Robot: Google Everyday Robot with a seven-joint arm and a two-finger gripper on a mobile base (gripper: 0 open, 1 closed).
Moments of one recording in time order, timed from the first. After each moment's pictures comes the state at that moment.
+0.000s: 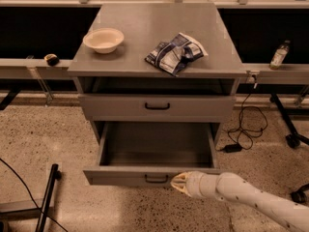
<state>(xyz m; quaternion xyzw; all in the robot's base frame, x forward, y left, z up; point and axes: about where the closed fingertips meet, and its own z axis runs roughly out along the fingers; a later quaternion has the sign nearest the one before) 0.527 -0.105 0.400 -0.61 0.66 0.10 0.42</state>
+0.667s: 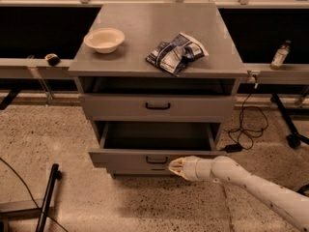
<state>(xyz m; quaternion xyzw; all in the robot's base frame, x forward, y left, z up) 0.597 -0.099 0.398 -0.62 0.64 0.09 0.44</state>
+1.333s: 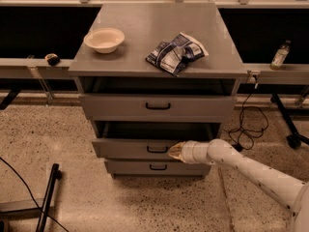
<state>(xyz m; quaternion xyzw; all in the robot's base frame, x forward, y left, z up) 0.671 -0.102 0.414 -0.62 0.64 0.07 0.44</state>
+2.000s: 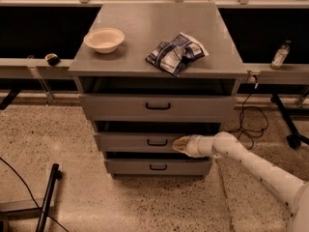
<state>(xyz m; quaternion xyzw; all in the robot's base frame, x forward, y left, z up) 0.696 -0.121 0.421 -0.62 0.64 0.07 0.45</state>
